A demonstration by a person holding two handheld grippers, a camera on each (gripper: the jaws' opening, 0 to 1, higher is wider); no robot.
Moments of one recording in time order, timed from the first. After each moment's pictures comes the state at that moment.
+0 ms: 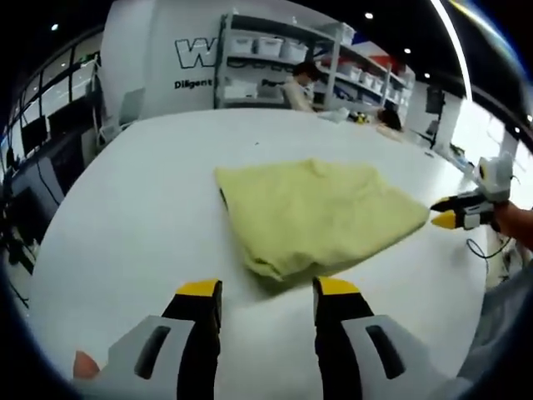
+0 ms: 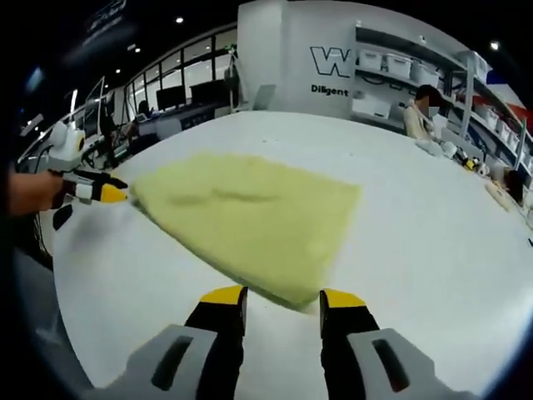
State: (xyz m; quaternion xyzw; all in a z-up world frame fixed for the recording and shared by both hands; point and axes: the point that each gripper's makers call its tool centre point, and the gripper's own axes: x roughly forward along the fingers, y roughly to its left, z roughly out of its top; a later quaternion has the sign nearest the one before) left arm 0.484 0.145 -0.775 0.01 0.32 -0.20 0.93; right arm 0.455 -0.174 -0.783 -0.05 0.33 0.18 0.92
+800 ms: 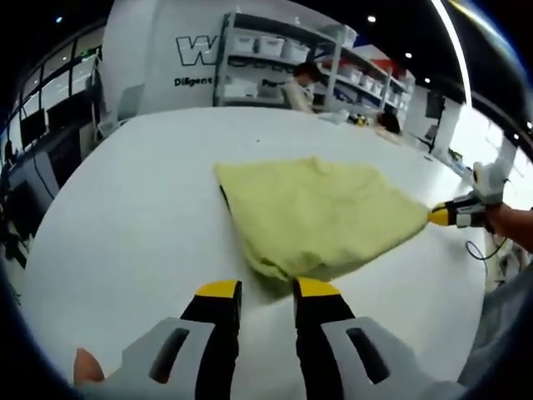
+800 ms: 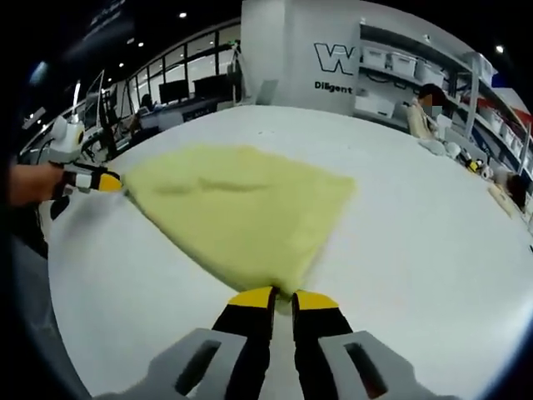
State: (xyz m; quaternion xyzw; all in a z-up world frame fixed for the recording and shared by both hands) left arm 0.491 0.146 -0.783 0.00 0.32 -0.21 0.93; right arm 0.462 -0.180 -0.796 -0.08 0.34 0.20 0.92
